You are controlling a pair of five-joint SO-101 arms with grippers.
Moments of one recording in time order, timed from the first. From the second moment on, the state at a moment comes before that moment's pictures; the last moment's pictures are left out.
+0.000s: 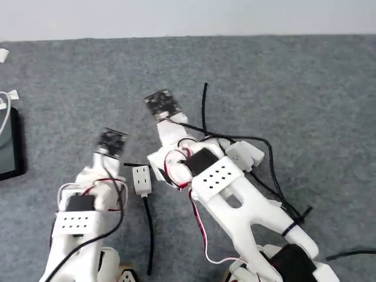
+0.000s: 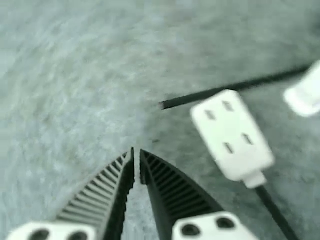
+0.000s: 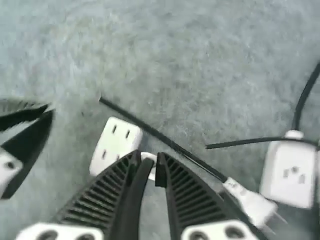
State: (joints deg) left arm -6.2 -48.6 77.1 43.4 -14.3; right arm -40.2 -16.3 33.3 45.8 -10.7
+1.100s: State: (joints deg) left arm -22.4 -39.4 65.6 45.7 -4.1; right arm -45.3 -9.1 36.0 30.2 -11.3
